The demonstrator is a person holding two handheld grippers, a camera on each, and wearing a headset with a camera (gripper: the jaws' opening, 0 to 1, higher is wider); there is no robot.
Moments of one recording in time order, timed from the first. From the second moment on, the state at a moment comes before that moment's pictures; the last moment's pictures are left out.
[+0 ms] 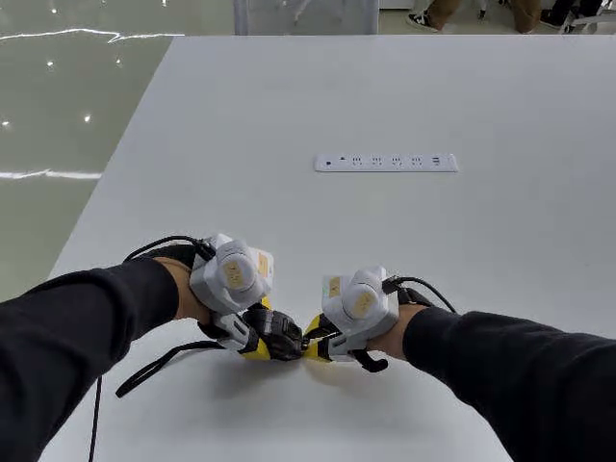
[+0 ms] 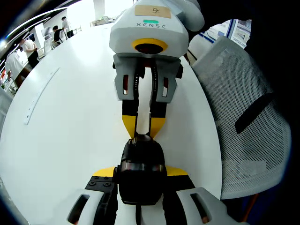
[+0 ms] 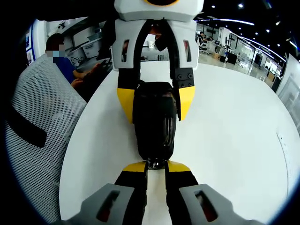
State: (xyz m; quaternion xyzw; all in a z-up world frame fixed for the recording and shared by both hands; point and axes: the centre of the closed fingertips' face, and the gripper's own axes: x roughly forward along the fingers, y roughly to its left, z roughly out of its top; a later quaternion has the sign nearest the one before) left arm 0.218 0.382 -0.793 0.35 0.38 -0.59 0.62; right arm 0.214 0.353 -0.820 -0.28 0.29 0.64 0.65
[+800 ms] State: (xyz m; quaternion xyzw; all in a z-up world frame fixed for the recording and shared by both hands) left arm 0.219 0.383 -0.793 0.34 0.39 -0.58 0.63; right arm 0.213 0.348 -0.826 -0.30 0.30 0.64 0.65
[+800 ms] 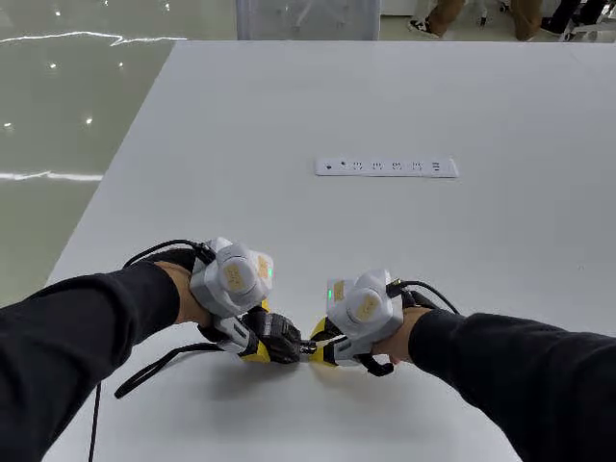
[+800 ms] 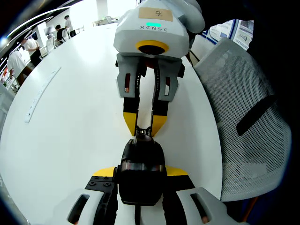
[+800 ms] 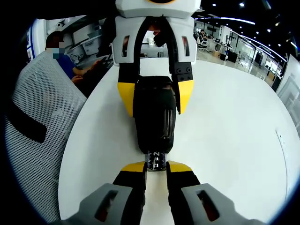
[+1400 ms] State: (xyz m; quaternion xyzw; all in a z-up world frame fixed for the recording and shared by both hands) left arm 0.219 0.383 -0.793 0.34 0.39 -0.58 0.63; right arm 0.214 0.343 -0.827 -0.27 0.31 0.63 0.65
